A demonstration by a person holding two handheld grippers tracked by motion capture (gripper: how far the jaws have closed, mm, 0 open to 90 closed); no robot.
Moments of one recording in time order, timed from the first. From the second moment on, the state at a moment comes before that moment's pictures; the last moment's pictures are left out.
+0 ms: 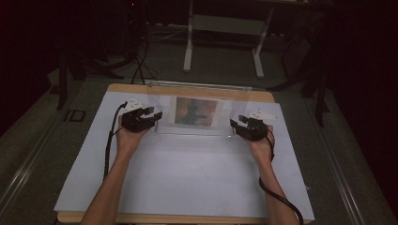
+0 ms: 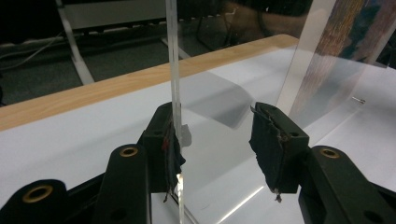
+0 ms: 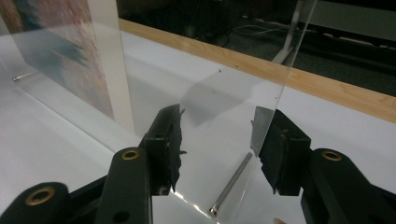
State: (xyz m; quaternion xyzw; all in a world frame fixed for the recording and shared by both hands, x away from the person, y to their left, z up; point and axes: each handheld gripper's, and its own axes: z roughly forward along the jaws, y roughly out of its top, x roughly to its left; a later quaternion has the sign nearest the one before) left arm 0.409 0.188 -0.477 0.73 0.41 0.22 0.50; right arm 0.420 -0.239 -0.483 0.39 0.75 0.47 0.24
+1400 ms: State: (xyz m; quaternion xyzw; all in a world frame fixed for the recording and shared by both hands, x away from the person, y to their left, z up) left arm 0.358 0.197 -0.471 0.73 0.43 0.19 0.50; right arm 0.368 -0.238 -0.477 0.37 0.77 0.47 0.22
